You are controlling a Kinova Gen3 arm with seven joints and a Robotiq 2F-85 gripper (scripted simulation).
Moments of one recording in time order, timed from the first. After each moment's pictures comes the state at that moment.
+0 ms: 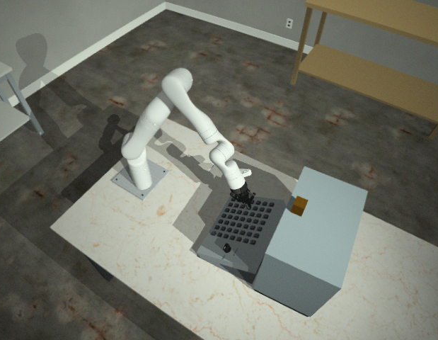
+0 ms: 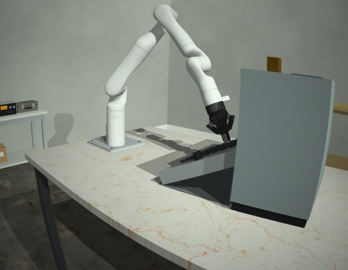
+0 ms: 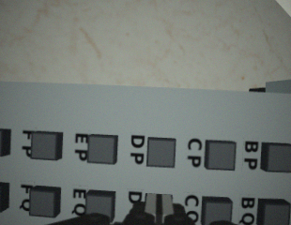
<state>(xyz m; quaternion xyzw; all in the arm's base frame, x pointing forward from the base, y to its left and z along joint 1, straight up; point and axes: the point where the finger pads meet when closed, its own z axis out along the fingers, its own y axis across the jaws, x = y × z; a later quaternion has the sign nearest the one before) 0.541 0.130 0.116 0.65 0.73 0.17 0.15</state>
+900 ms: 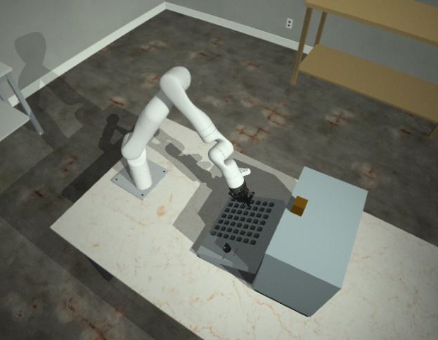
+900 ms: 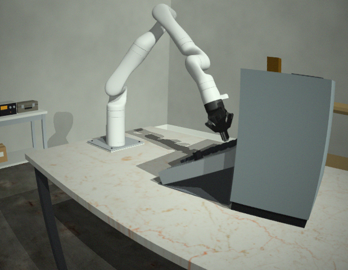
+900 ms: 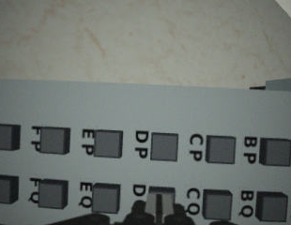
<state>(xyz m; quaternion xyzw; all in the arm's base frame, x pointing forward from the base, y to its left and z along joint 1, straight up) 0.537 0.127 0.123 0.65 0.73 0.17 0.15</state>
